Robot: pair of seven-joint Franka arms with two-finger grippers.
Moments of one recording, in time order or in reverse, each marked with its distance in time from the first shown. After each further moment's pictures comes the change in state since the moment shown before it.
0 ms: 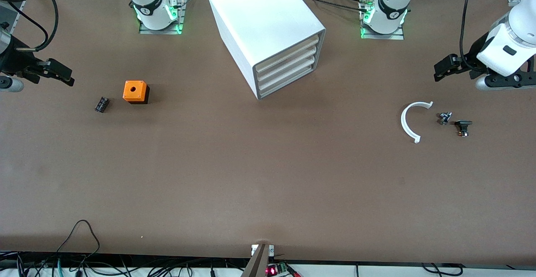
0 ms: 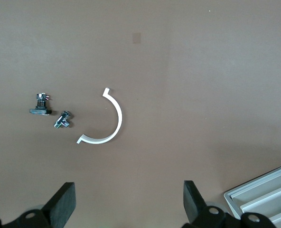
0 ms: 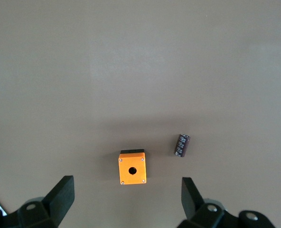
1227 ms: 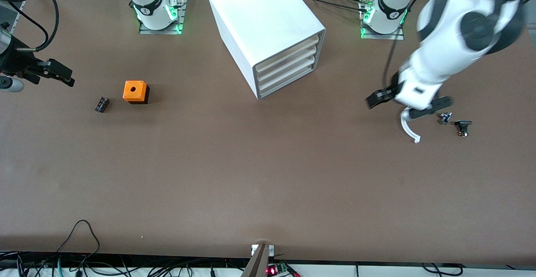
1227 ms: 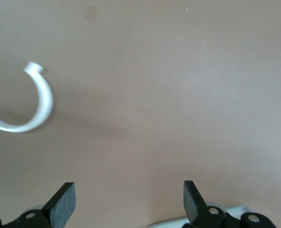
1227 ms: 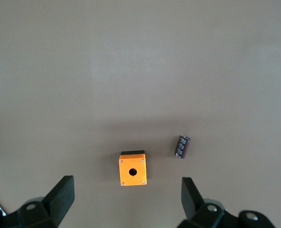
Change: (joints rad) left arm -0.055 0.070 -0.105 -0.125 -0.081 0.226 -0.375; right arm 0.001 0.000 0.002 0.000 0.000 0.005 0.000
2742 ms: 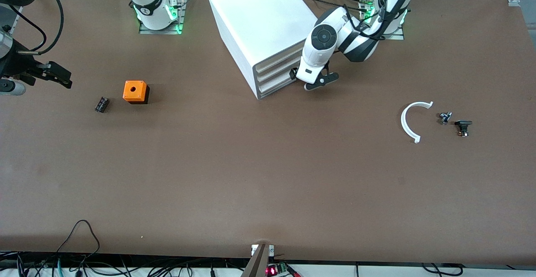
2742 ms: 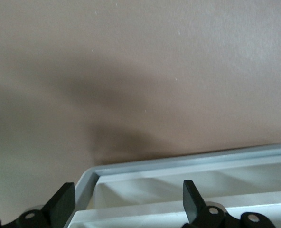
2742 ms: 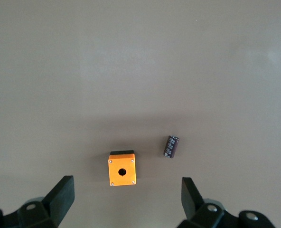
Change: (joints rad) left arm -0.266 0.245 -0.294 -0.439 0.002 0.535 -0.600; right arm 0.000 0.014 0.014 0.017 -0.056 -0.017 0.008
